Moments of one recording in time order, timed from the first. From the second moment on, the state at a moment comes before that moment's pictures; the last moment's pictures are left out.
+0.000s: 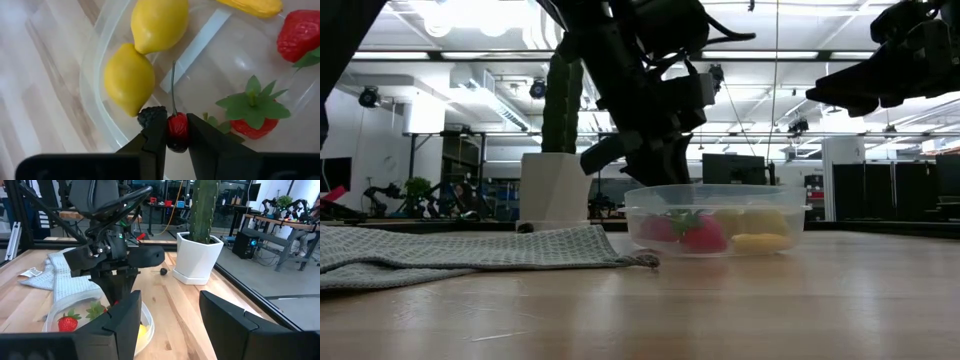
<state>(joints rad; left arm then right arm) -0.06 2.01 1.48 -0.48 -0.17 0.64 0.08 0.22 0.11 0.03 0.26 -0.07</state>
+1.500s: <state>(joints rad) -0.10 2.01 1.48 -0.46 -0.25 0.64 0.08 0.22 0.11 0.03 0.26 -0.06</state>
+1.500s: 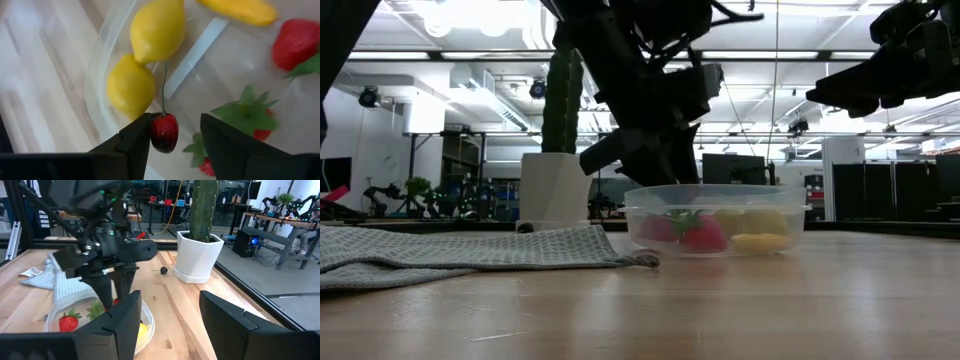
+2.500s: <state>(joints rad) -0.15 2.01 1.52 -0.50 -0.36 0.58 0.08 0.22 0.11 0.00 0.27 -0.06</state>
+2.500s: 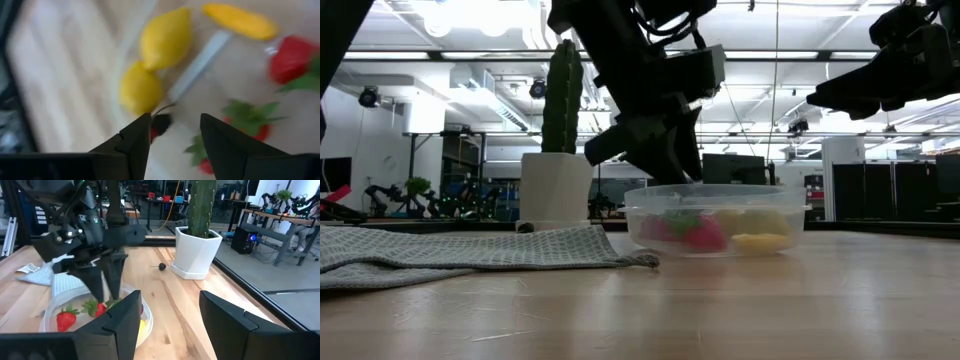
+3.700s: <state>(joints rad) -0.03 1.68 1.24 -1.03 -0.58 -0.50 0.08 0.23 0.11 0.00 0.28 -0.06</state>
